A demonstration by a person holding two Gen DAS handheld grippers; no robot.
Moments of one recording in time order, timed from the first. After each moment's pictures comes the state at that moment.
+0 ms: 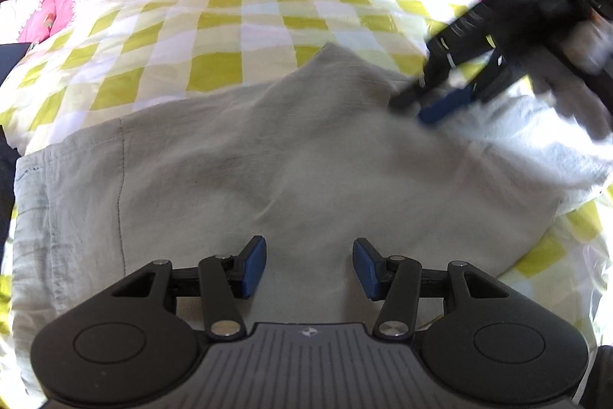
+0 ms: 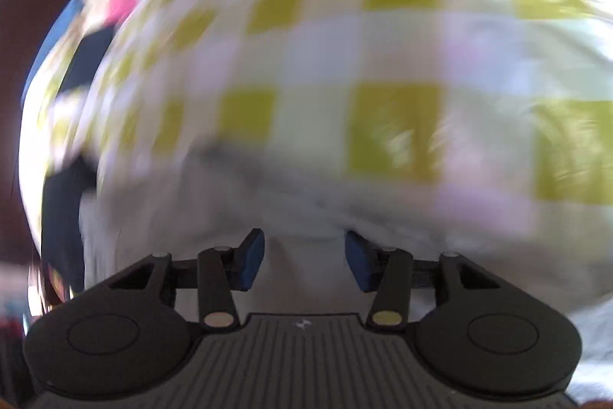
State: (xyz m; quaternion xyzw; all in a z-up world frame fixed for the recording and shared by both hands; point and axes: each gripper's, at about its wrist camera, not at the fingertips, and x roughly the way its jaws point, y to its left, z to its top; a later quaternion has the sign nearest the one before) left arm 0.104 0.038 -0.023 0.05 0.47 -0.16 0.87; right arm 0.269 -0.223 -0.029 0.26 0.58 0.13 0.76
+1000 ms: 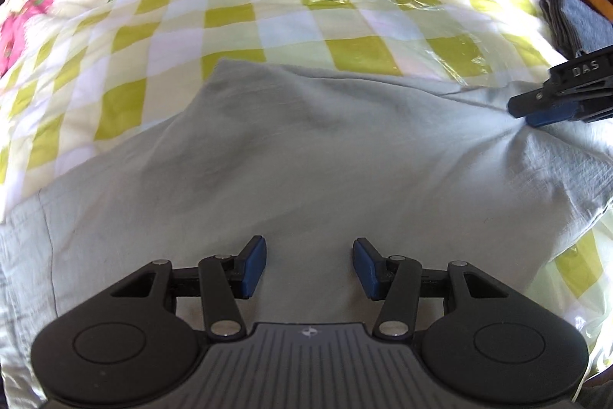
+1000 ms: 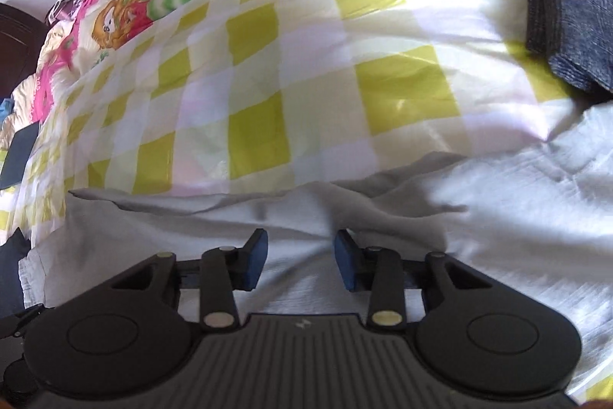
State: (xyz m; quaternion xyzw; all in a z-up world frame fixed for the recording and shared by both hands) left arm 0.153 -0.069 -0.024 0.12 0.52 -0.16 0.83; right arm 0.151 -0.356 -0.024 0.25 0.53 0.00 0.81
